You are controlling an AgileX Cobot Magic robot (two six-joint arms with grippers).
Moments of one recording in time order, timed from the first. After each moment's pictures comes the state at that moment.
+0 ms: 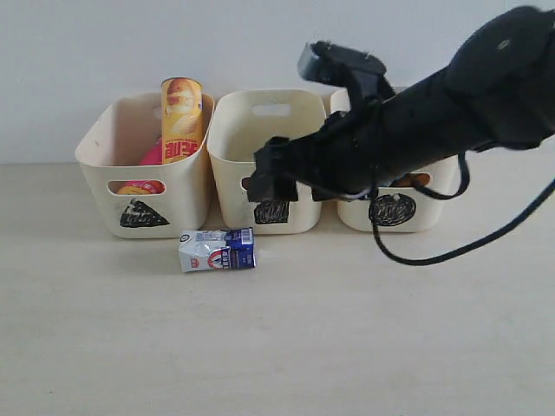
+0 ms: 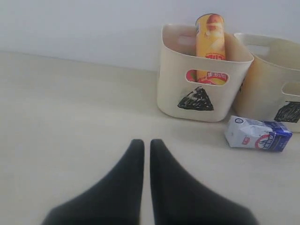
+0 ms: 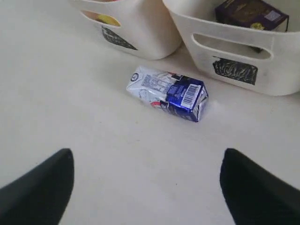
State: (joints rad) left arm 0.06 0.00 0.00 -0.21 0.28 0.06; right arm 0.53 1.64 -1.13 0.85 0.44 -0.55
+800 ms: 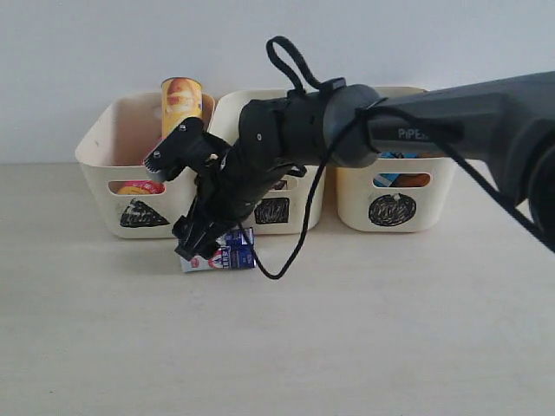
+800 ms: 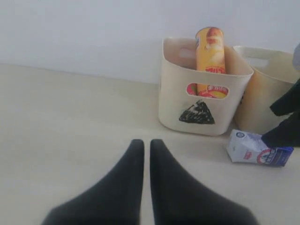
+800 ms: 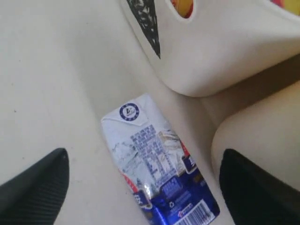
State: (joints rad) left arm 0.06 0.00 0.00 -0.20 0.23 0.06; right arm 0.72 2.21 -1.75 0.19 0.52 -0.59
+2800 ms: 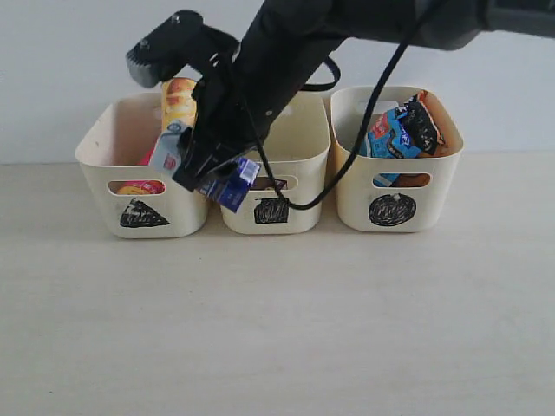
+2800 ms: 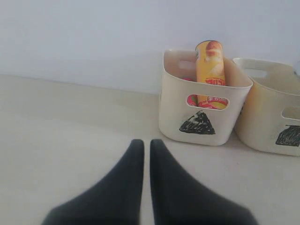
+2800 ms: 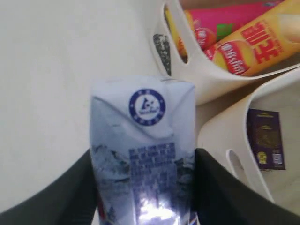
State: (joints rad) left arm 0.06 0.00 0.00 -0.20 0.20 0.06; right arm 0.71 1.93 -1.78 0.24 0.83 -0.64
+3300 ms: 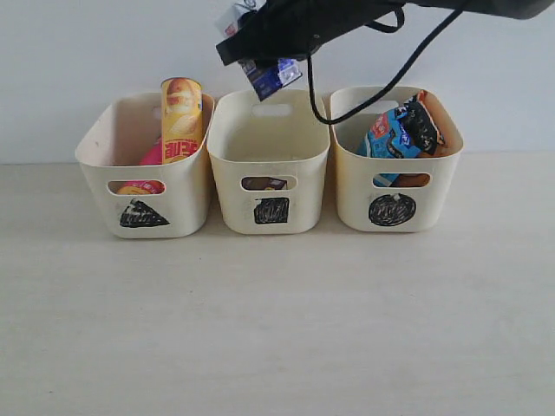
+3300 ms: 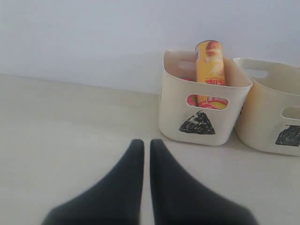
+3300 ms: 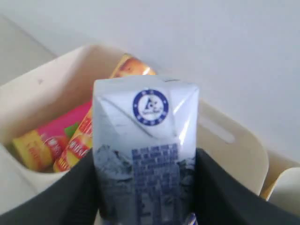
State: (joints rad) left arm 0.06 0.00 0.00 -0.20 0.20 0.06; right arm 0.54 1.92 -1.78 0.22 0.39 -0.38
